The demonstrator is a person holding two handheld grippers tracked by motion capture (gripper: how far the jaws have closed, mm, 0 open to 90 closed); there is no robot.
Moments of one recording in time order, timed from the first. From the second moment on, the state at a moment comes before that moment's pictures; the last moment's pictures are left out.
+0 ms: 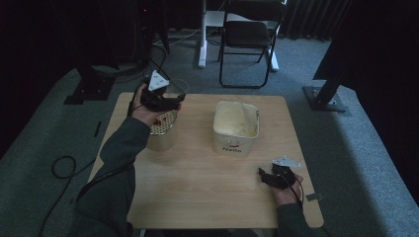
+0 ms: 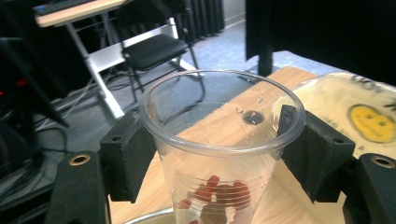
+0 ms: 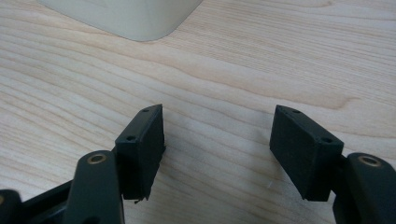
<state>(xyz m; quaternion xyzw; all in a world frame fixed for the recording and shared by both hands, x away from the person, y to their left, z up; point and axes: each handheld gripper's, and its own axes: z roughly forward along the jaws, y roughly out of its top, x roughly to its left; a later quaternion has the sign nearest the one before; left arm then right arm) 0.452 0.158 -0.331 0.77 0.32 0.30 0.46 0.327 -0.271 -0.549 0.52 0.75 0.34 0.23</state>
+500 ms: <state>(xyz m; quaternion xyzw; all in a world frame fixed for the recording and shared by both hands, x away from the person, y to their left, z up) 0.460 0.072 -0.342 0.78 0.29 0.26 0.49 0.327 -0.271 -0.549 0.52 0.75 0.34 0.23</state>
